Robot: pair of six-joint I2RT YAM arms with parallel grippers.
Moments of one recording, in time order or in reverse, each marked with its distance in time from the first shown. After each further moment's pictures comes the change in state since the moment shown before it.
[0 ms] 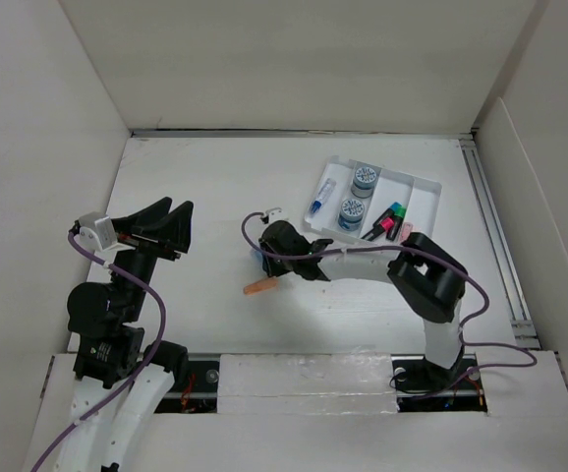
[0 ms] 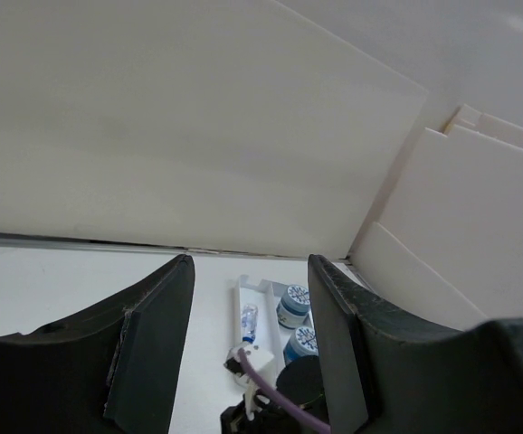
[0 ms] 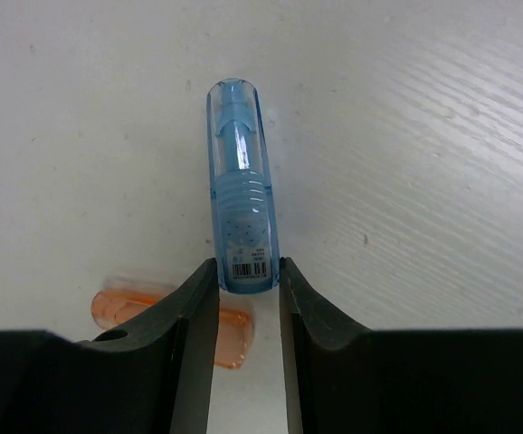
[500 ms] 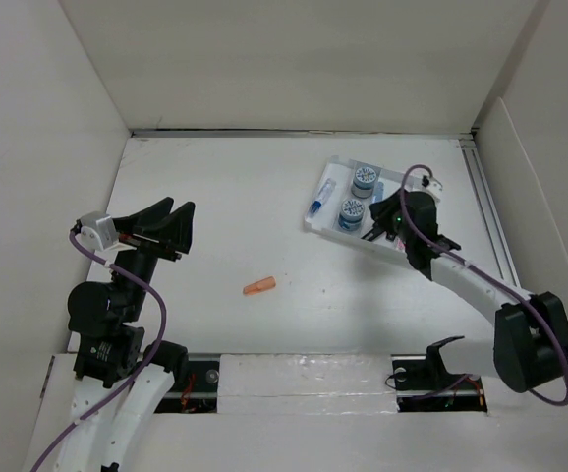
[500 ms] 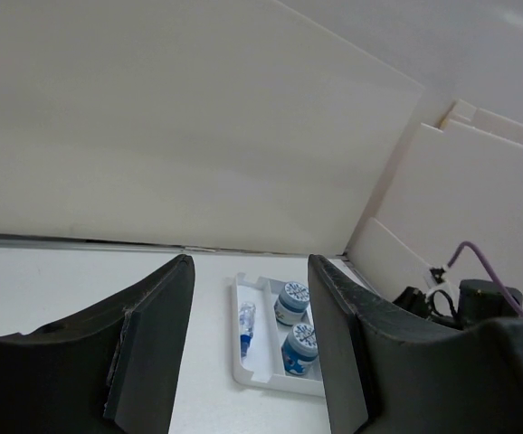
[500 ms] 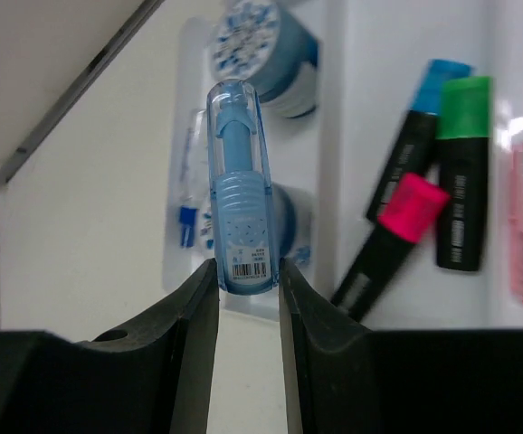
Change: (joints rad) left arm 0.000 0.003 0.000 0.001 0.015 0.000; right arm -0.626 -0.665 -0.513 0.228 -0.021 0.321
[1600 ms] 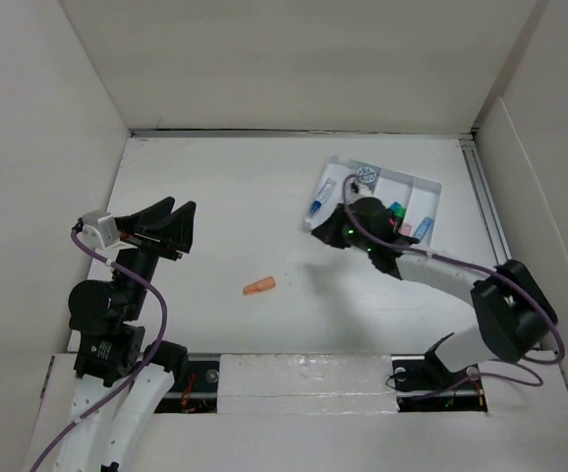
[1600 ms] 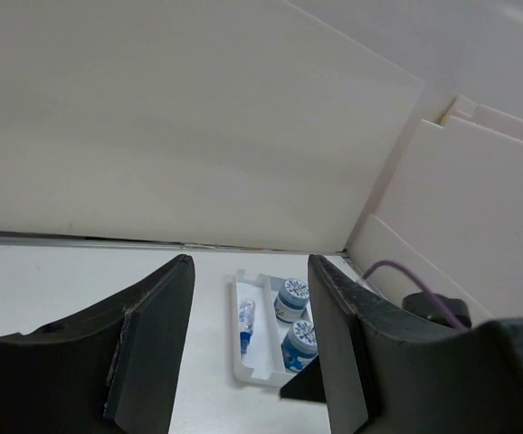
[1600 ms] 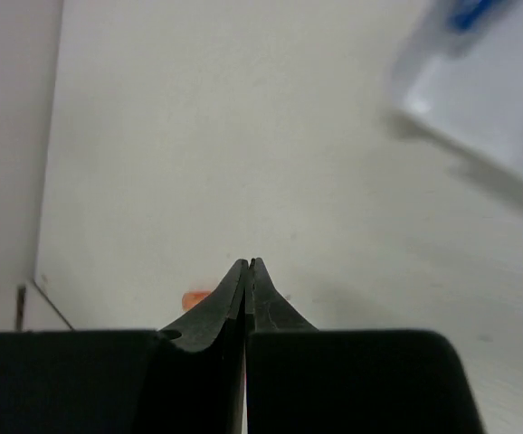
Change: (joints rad) left arm 0.000 0.007 0.000 0.000 0.006 0.000; right arm 0.225 0.155 0.055 0.055 -0.252 -0.001
